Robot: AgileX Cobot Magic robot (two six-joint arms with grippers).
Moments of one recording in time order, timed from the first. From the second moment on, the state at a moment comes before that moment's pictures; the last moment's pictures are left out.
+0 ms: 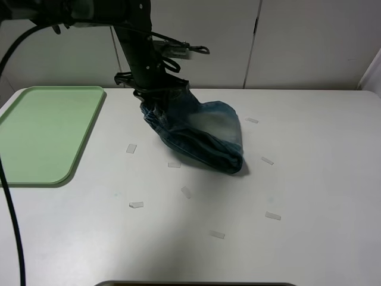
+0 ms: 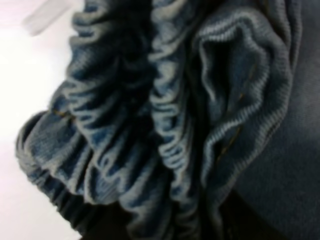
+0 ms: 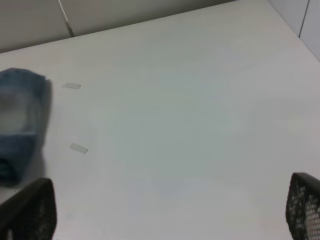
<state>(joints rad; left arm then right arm) -0.52 2.24 -1.87 -0.02 0.94 -0.14 -0.13 0.00 -0.50 0.00 1.03 0.10</state>
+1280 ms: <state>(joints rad) -0.06 2.17 -1.87 0.01 1.16 0.20 -0.13 0.00 -0.50 0.00 1.03 0.10</state>
